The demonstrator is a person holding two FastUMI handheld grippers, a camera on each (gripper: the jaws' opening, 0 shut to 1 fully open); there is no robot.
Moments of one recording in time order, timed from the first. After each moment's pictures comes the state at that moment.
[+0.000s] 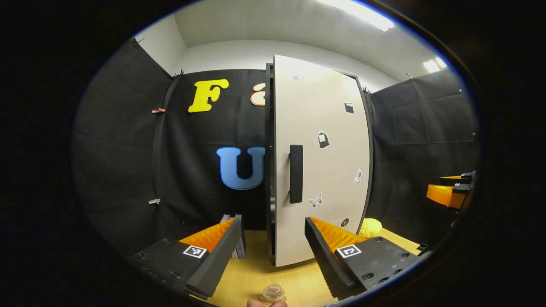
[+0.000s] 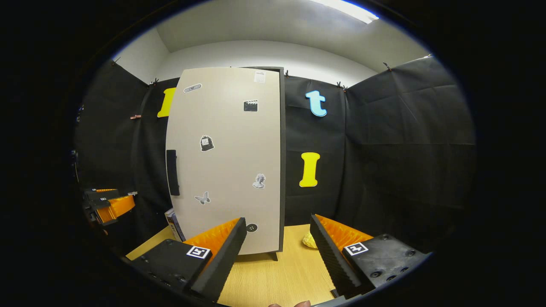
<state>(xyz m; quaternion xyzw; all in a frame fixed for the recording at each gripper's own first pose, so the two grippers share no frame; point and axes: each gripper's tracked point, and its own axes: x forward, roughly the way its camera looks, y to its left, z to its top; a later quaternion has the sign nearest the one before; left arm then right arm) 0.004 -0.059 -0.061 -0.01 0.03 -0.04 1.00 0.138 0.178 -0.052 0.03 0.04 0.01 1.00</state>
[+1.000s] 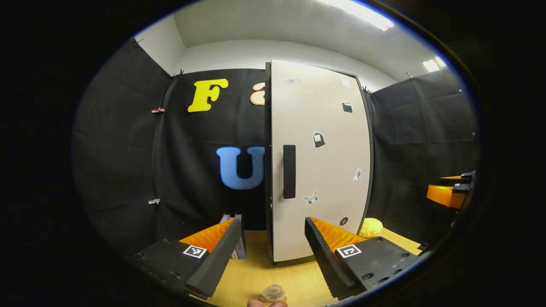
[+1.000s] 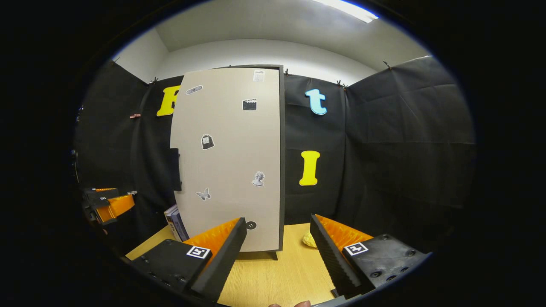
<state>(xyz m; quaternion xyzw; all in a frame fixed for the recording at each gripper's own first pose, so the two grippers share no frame) 0.010 -0.059 -0.063 -0.01 0.03 -0.04 1.00 0.141 0.178 -0.057 0.03 0.04 0.01 1.00</state>
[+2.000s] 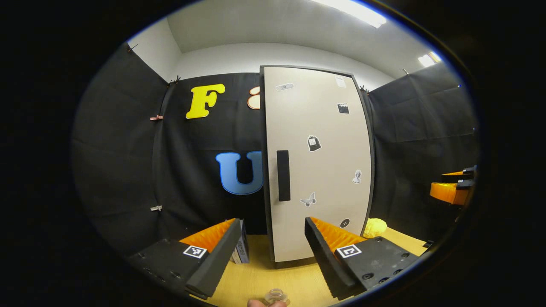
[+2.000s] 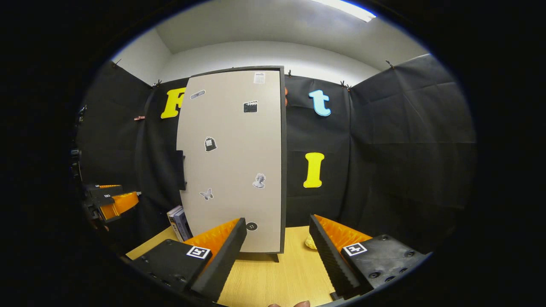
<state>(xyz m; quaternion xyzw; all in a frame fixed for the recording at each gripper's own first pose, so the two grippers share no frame) 0.017 -0.073 -0.054 0.01 0.01 -0.04 1.00 0.150 0.167 -0.056 0.04 0.03 0.03 1.00</state>
